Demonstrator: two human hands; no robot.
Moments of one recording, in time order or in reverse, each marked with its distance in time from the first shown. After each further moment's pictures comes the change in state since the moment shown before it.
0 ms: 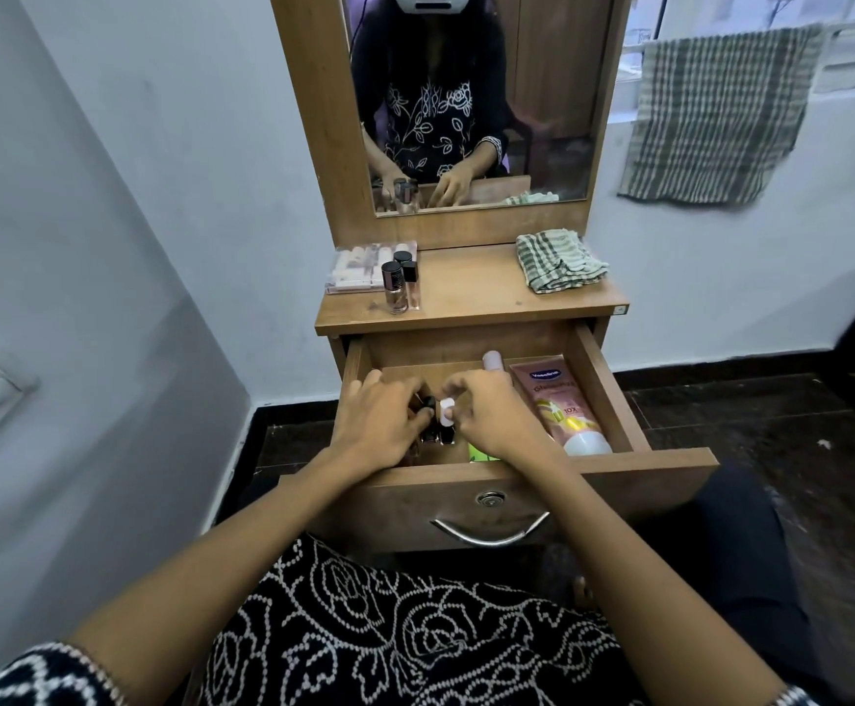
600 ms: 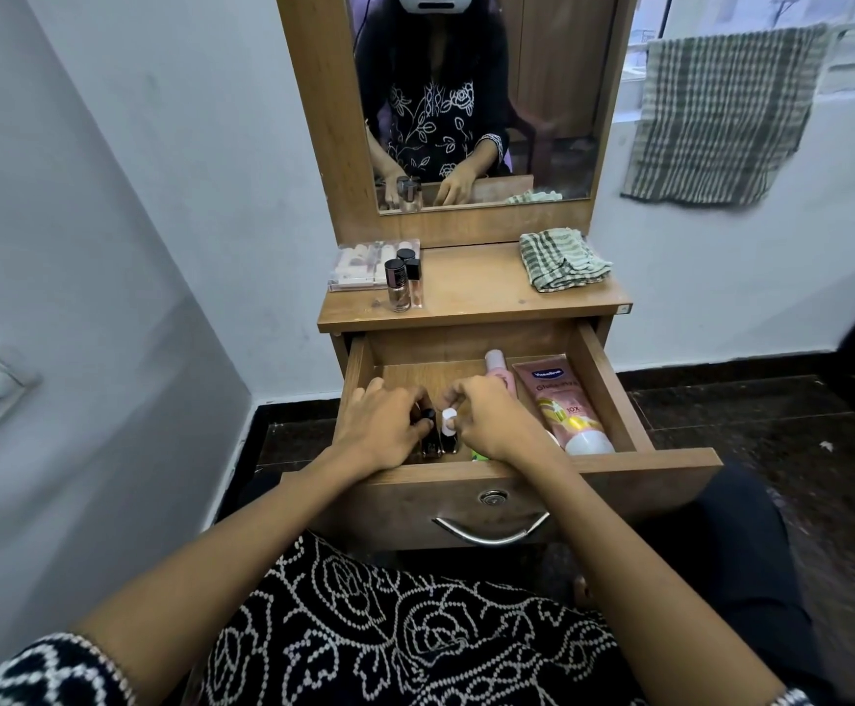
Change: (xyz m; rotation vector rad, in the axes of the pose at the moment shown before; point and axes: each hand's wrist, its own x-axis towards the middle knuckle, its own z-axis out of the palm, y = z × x) left_hand 0.002 -0.006 0.012 0.026 -0.071 0.009; right_hand 0.008 0.013 0.012 -0.065 -0.142 0.084
